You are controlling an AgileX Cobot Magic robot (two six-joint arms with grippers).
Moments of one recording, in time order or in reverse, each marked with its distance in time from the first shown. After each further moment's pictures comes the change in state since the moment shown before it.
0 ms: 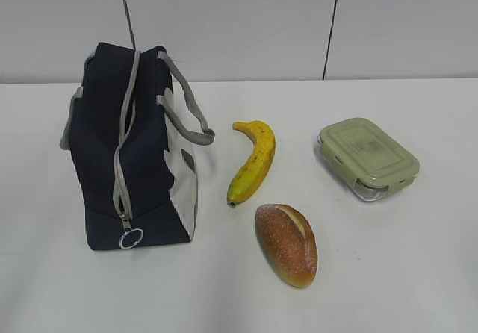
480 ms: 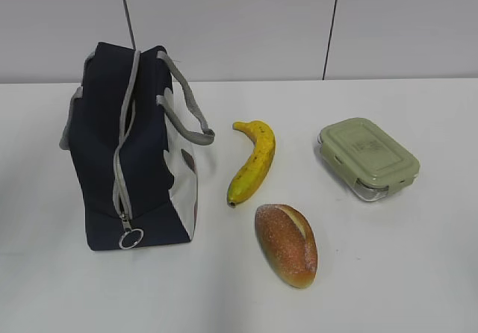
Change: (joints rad) left arm 0.000 0.605 -0.330 -0.197 -0.127 0.053; right arm 0.000 0.000 0.000 0.000 0.000 0.000
